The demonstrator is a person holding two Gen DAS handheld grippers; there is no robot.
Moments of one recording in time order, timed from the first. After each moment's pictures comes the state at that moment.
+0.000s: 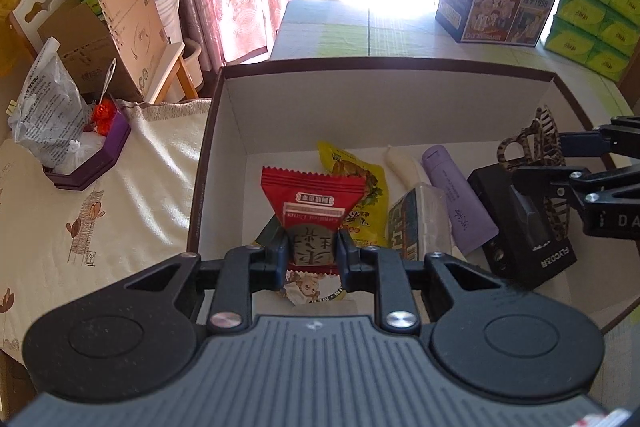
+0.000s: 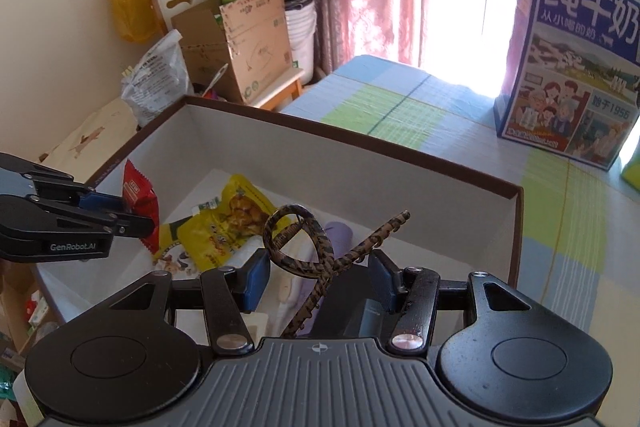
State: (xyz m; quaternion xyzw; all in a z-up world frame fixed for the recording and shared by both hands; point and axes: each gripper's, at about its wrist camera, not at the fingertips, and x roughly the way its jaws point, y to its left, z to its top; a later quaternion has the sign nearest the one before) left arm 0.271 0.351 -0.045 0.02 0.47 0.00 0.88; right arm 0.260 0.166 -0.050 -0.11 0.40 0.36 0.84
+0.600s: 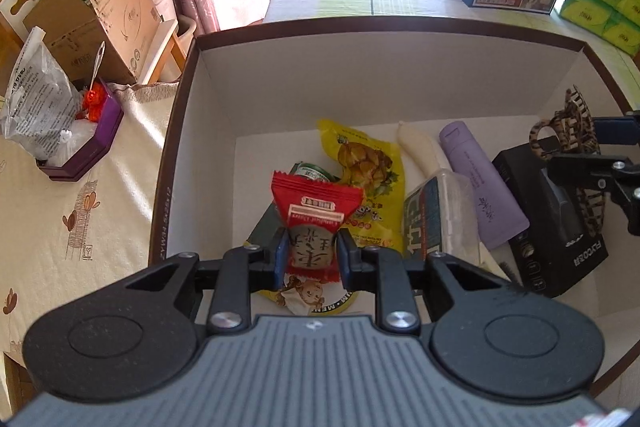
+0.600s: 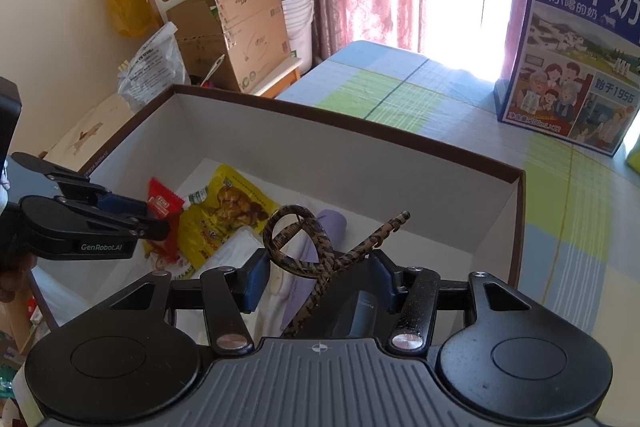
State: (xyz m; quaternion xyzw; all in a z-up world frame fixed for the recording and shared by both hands) left arm 0.300 0.346 -0.073 0.04 0.51 0.00 0.86; right arm 0.266 0.163 -0.059 -0.10 0.41 0.36 0.83
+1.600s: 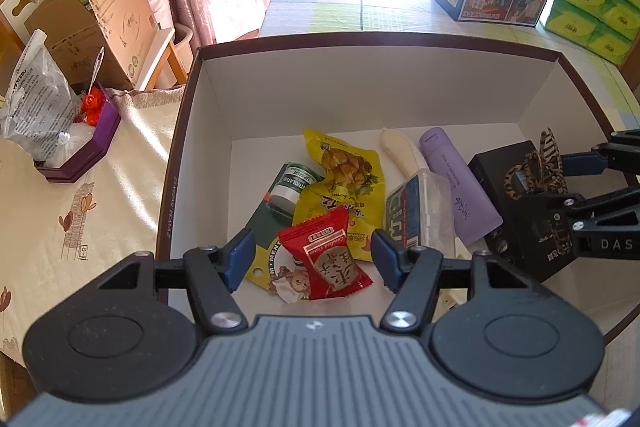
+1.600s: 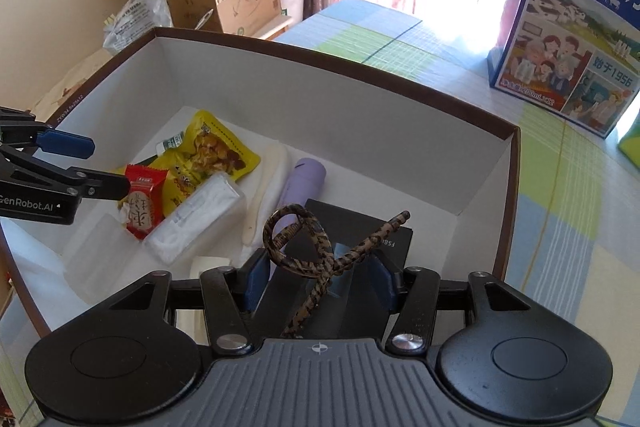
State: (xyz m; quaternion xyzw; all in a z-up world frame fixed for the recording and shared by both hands) left arm 0.282 0.342 -0.056 0.02 0.49 0.00 0.87; right arm 0.268 0.160 -0.078 -0.16 0.45 0.34 0.81
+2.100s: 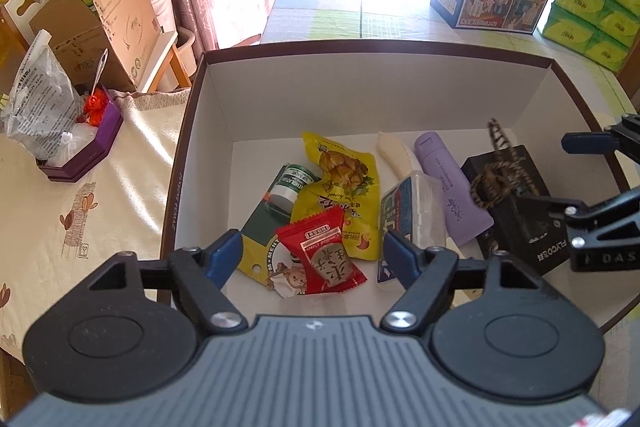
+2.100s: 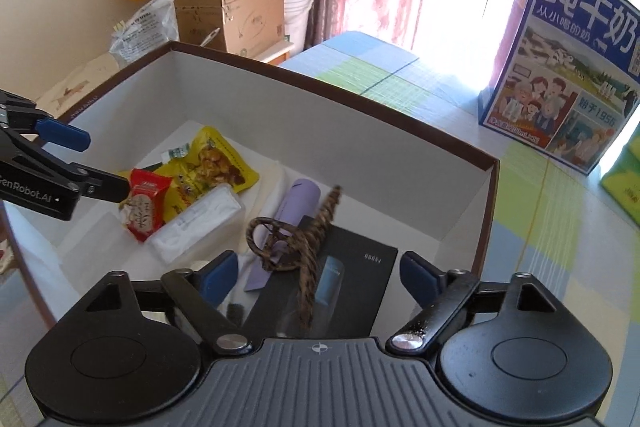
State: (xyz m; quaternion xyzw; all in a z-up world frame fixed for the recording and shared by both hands) left arm 0.273 0.340 -0.048 0.02 0.48 0.00 0.88; right arm 0.247 0.152 -0.063 -0.18 0.39 0.35 0.83
